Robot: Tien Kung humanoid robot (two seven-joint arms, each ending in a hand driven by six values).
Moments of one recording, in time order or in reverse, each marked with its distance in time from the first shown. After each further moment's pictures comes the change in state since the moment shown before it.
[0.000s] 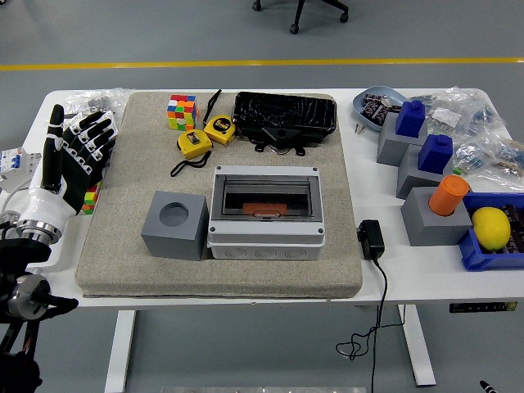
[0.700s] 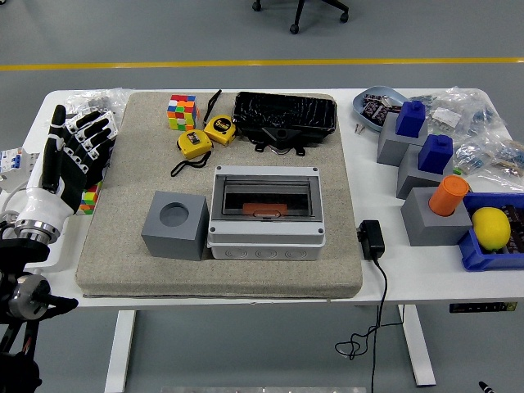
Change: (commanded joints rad) left arm 0.001 -0.005 -0.002 -0.004 0.034 0.014 -0.012; right arm 0.001 0.002 -0.001 -0.001 0.001 0.003 -0.004
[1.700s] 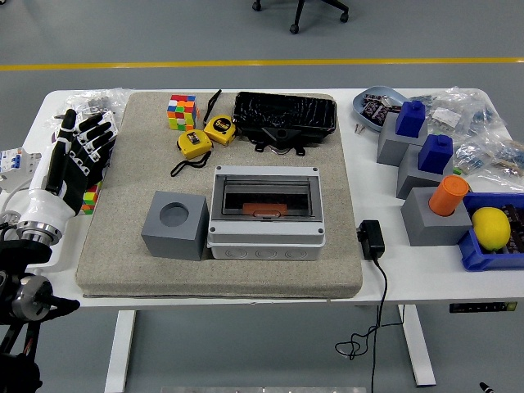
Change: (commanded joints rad) left arm 0.002 0.005 0.014 0.004 0.010 0.017 0.000; right arm -0.001 -0.004 -0.017 0.000 0.009 0.002 0.000
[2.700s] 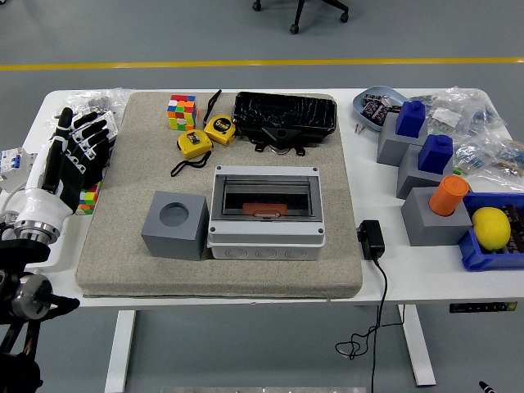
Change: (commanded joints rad) left arm -0.004 -0.003 -0.006 -0.001 -0.006 0.015 -0.014; right arm 0.004 0.002 0.010 -0.001 -0.012 -0.001 -0.004
